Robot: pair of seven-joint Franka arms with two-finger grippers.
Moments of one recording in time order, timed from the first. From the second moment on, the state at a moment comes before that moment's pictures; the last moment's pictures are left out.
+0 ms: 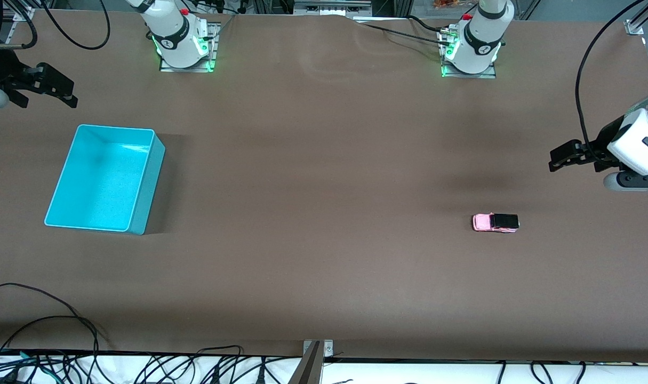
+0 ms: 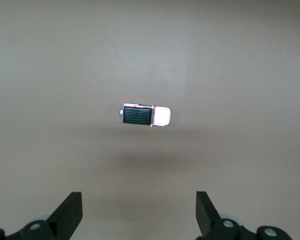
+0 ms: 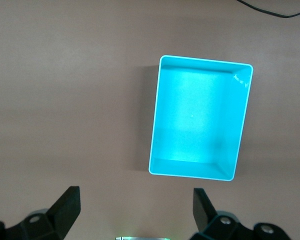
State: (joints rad) left arm 0.13 0.17 -0.16 -1.52 0.02 1.63 -0.14; right arm -0.04 -0.09 0.06 -1.63 -0.01 1.52 0.00
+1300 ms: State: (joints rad) left arm 0.11 0.44 -0.16 -1.53 0.02 1.76 -1.47; right arm -0.04 -0.09 0.06 -1.63 -0.01 1.52 0.00
